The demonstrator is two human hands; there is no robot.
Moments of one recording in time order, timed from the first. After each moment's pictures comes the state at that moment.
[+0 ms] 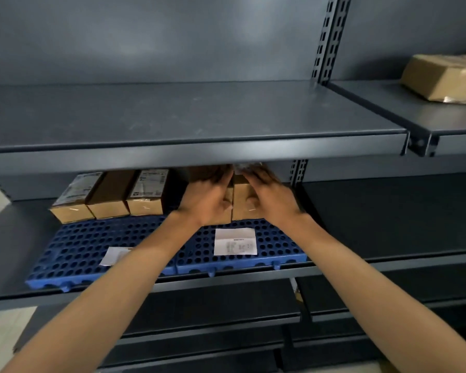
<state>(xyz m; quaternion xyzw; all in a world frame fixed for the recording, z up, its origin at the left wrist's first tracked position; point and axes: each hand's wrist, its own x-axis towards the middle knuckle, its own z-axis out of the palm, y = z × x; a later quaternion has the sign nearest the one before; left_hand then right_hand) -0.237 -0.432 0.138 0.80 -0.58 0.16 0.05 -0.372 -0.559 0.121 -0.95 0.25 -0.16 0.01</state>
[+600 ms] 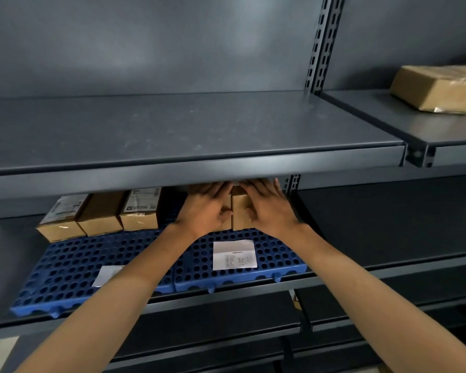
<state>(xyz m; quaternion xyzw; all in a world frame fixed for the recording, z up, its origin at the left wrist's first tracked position) -0.211 -0.450 0.115 0.74 -0.64 0.19 0.09 -0.370 -0.566 0.115 -0.96 0.24 -0.16 -0.01</state>
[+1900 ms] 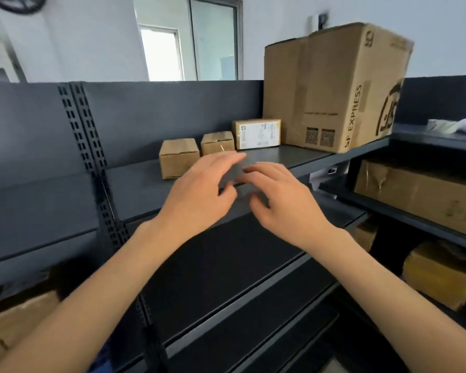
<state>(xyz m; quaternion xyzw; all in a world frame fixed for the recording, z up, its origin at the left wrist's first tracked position) -0.597 -0.620 0.327 0.52 -0.77 0.09 0.37 -0.775 -0.654 0.304 -0.86 0.33 -0.37 -0.09</state>
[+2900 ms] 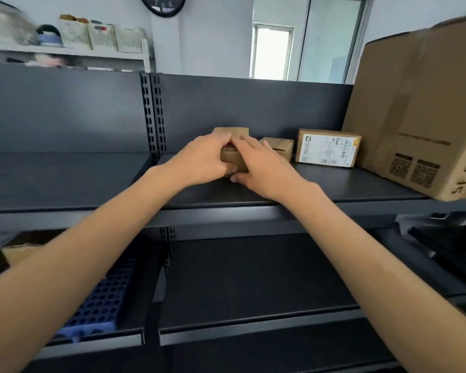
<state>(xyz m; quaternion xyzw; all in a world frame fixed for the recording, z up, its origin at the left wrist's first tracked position) -0.548 -0.704 0.362 0.72 -0.64 0.11 0.26 -0.685 -0.792 0.348 -0.95 0.19 -0.23 -0.05</state>
